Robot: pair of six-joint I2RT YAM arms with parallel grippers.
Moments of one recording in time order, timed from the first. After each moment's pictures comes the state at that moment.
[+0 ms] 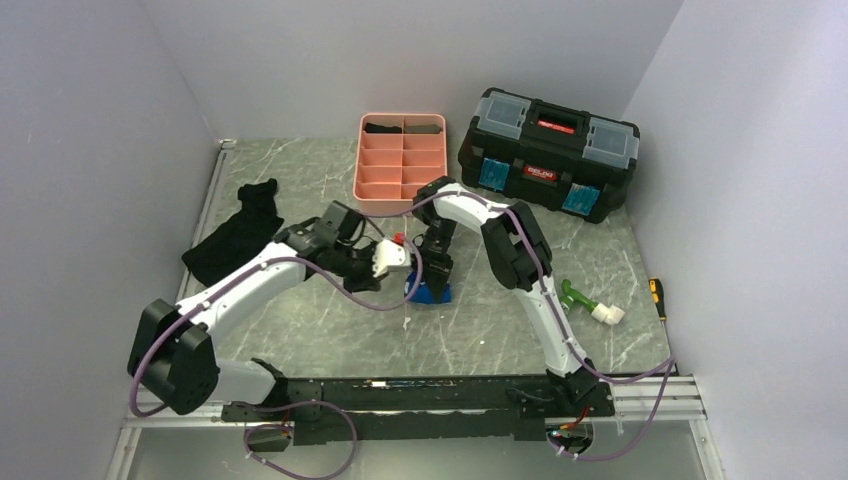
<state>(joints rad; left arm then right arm) -0.55 1.32 0.99 -0.73 0.55 0.76 0.63 2.41 1.91 -1.46 -0.64 -0.82</state>
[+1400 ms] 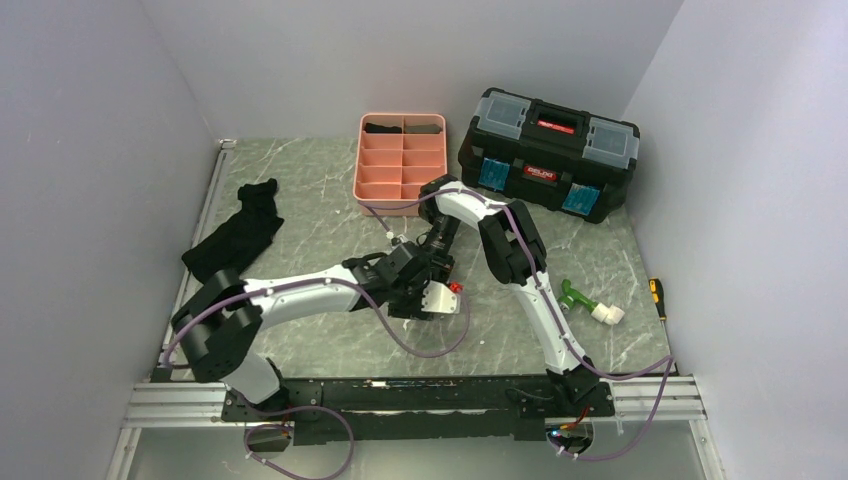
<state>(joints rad) -0.96 1.58 0.96 -0.34 0.08 0.79 0.58 2.55 2.05 -1.61 -0.74 -0.85</state>
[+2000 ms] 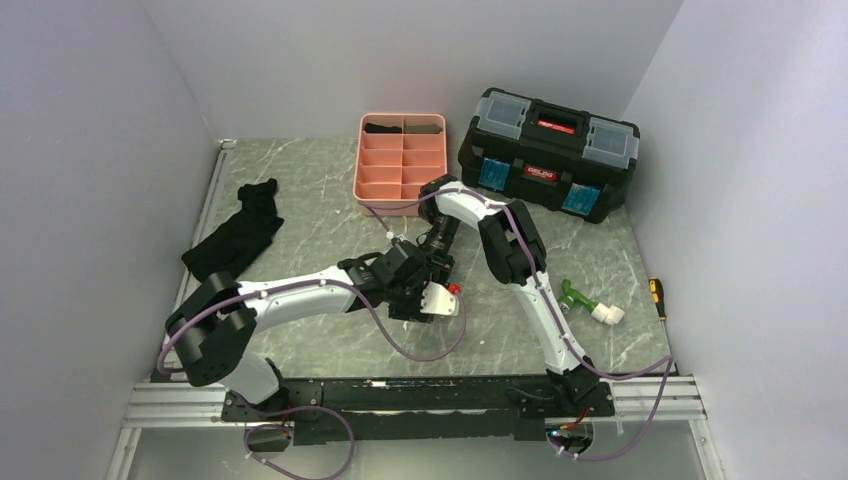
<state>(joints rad) -0.95 1.50 0.91 -0.31 0.14 0.82 0.58 2.55 2.05 -1.61 -0.74 -0.85</state>
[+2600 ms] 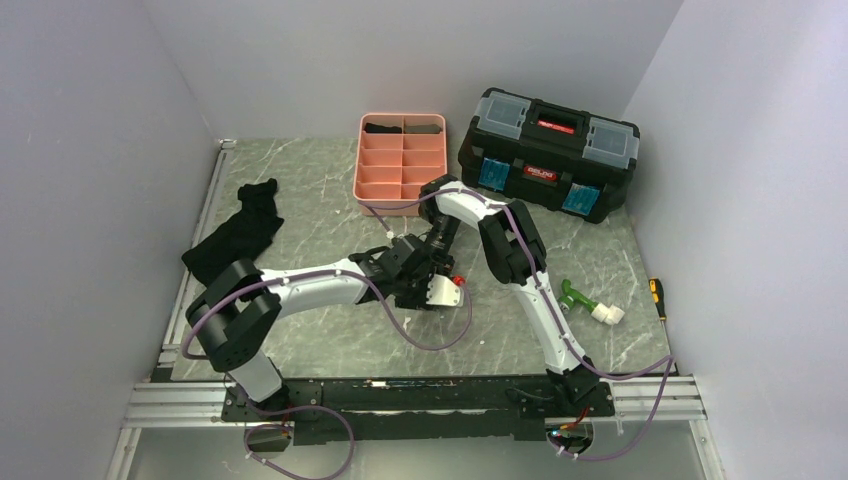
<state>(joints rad) -0.92 1.63 0.96 -0.24 0.16 0.82 0.58 2.55 2.05 -1.61 -0.74 -0.85</state>
